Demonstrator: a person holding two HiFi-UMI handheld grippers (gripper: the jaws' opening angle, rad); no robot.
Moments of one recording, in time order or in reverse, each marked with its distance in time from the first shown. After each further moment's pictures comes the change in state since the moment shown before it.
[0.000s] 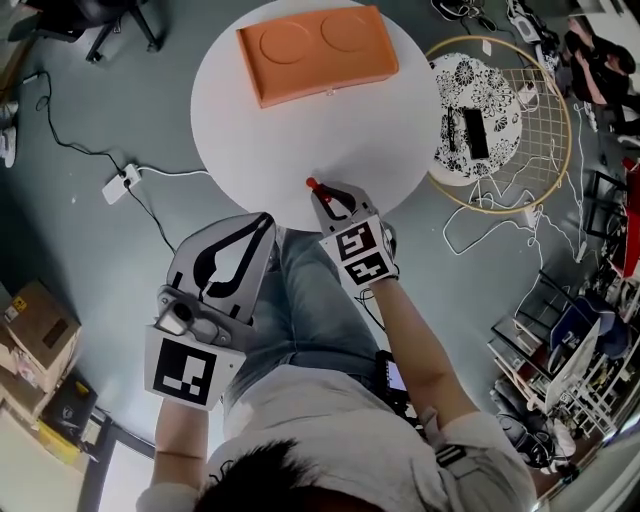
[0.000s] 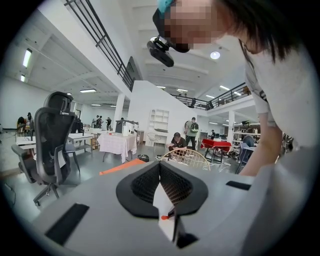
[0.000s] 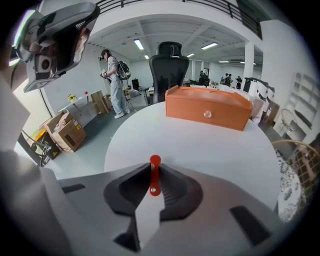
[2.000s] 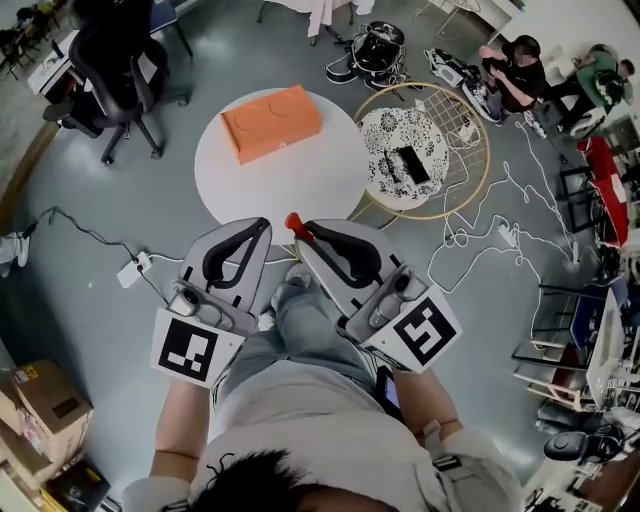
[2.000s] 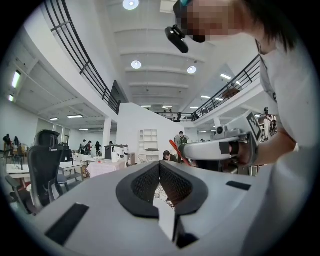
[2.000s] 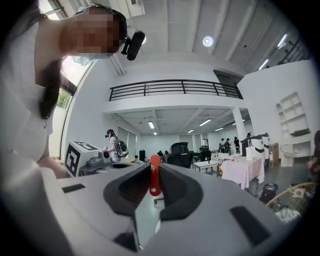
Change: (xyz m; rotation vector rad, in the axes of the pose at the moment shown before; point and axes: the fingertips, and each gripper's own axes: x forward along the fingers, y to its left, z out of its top) left arm -0.077 -0.106 0.093 0.161 -0.238 -0.066; right arm -0.344 0.117 0.171 -0.053 -0.927 0.013
